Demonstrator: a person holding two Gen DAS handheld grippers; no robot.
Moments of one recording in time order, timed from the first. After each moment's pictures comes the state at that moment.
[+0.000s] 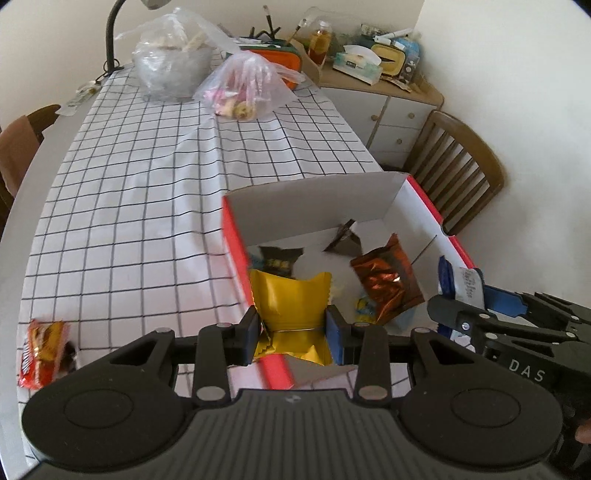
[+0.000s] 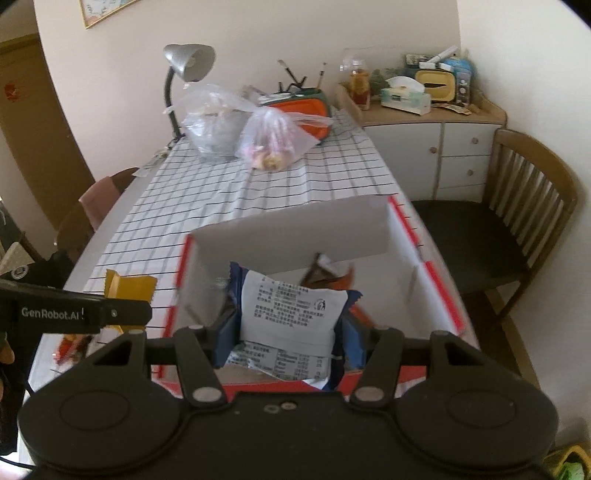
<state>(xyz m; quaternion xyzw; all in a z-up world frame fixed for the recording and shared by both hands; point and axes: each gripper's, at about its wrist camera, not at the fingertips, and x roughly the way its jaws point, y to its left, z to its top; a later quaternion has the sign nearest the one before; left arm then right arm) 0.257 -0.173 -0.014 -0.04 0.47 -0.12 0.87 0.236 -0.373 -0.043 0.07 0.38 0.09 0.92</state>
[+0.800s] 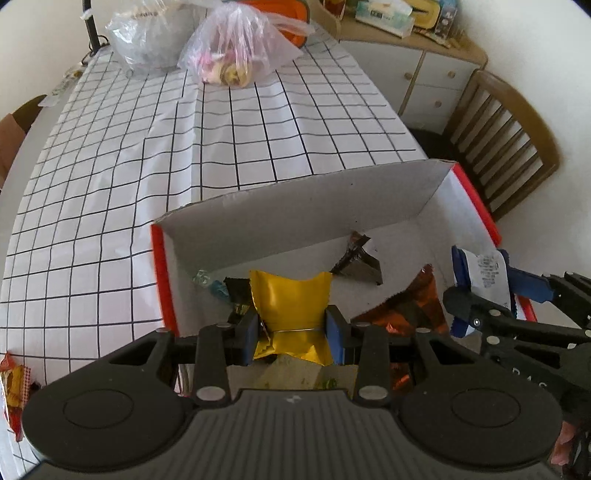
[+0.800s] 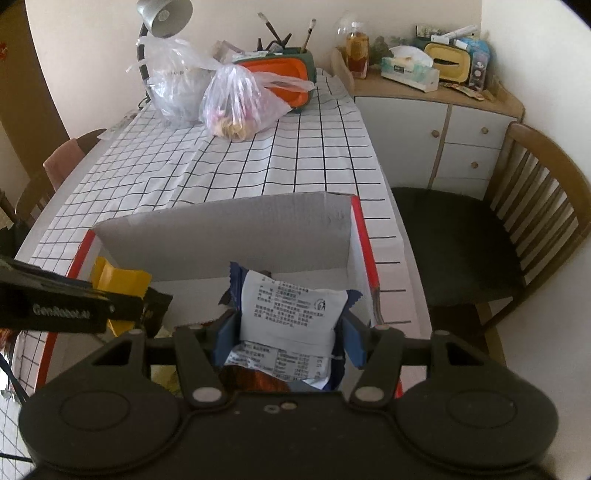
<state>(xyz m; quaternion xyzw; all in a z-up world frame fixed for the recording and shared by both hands) 0.367 -0.248 -0.070 0.00 0.54 -0.06 0.84 0.346 -0.414 -0.089 0.01 0.43 0.10 0.90</state>
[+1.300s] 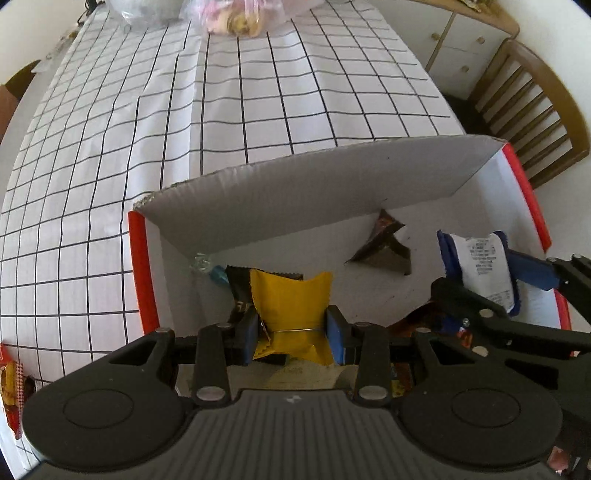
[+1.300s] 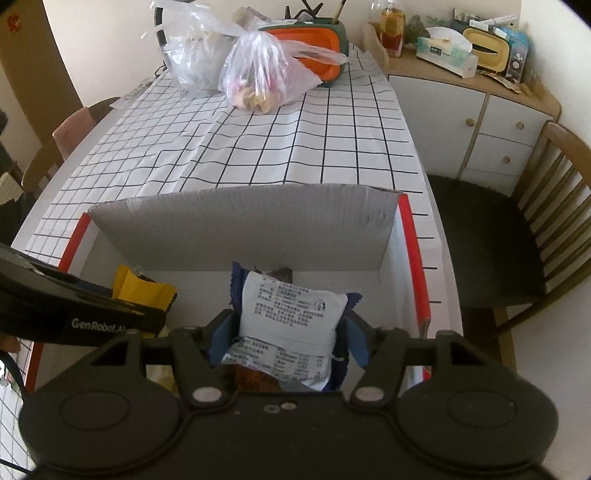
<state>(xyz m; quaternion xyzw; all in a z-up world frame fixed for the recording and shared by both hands) 0.403 -0.246 -0.104 0.00 0.61 -0.04 0.79 0.381 -0.397 -0.107 -0.01 0.47 0.13 0.87</state>
